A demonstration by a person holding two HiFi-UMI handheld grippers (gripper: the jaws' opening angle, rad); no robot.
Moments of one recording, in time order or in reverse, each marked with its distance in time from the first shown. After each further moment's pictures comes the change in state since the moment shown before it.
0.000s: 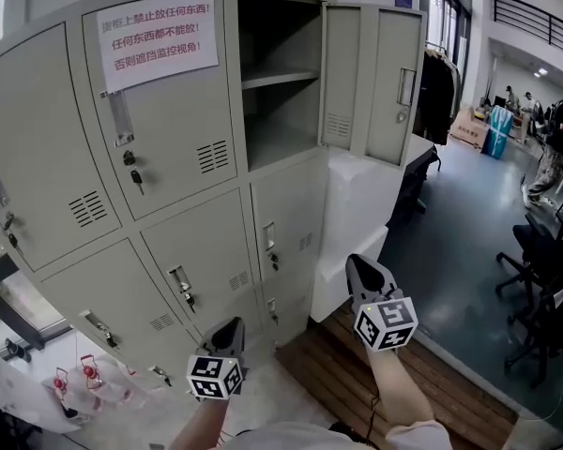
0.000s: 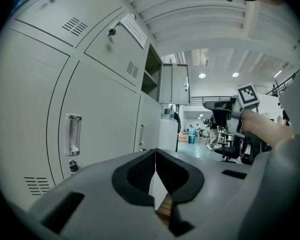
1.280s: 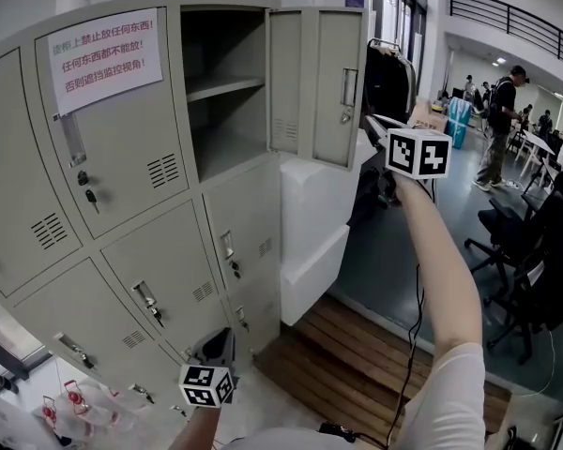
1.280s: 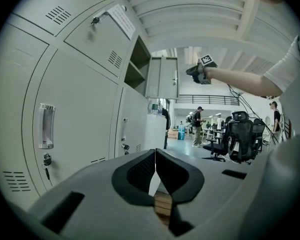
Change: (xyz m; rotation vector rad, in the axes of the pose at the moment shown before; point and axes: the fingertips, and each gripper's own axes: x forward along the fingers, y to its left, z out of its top) left arm 0.023 -0.053 -0.014 0.017 0.038 -0.121; right arm 0.072 -0.189 0.242 -0.097 0.018 -0.140
